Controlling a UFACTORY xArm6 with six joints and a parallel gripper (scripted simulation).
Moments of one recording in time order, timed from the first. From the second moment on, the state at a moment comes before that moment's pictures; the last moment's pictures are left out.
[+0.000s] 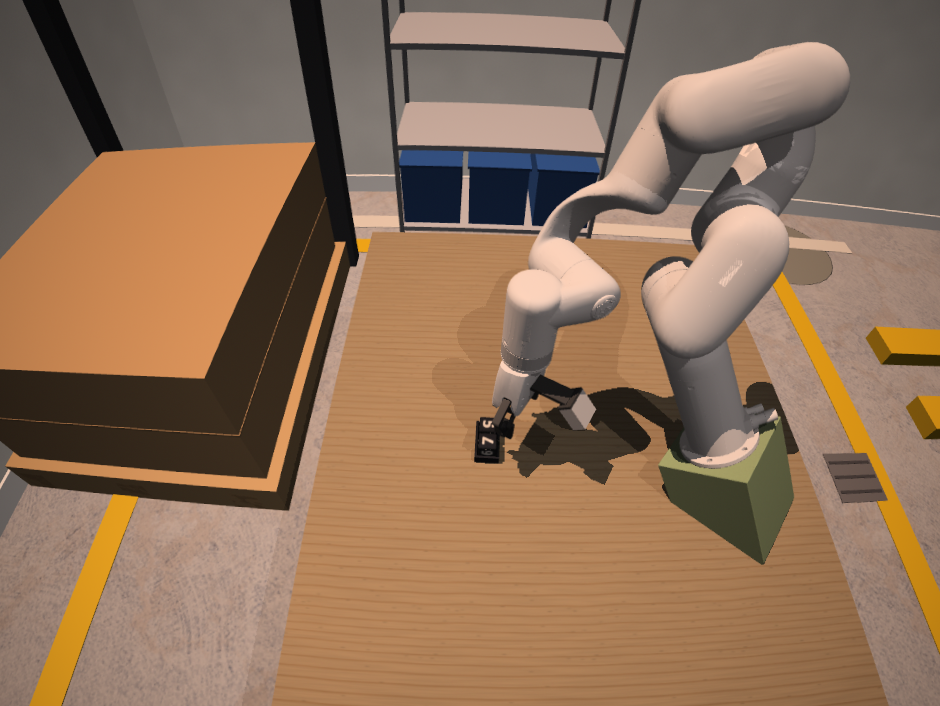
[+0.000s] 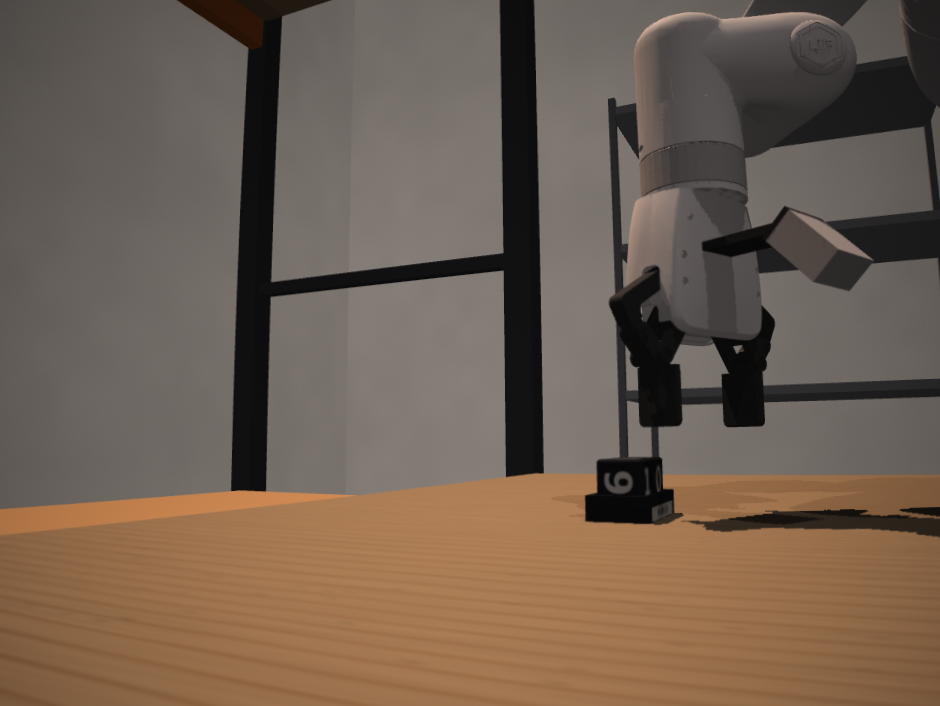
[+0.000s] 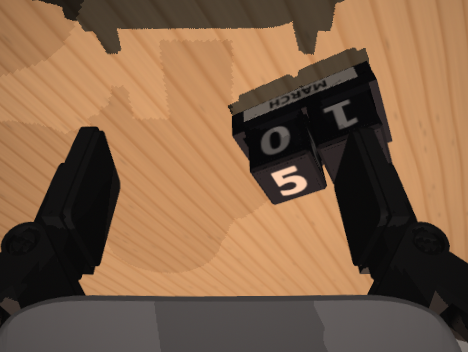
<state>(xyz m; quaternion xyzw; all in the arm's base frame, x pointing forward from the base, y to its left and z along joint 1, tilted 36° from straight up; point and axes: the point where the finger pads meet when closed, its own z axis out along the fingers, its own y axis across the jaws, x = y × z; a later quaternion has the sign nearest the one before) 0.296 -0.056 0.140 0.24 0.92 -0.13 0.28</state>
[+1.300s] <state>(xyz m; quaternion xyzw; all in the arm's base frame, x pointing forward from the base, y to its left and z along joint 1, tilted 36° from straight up) 0.301 -0.056 0.145 0.24 0.92 -0.13 0.28</state>
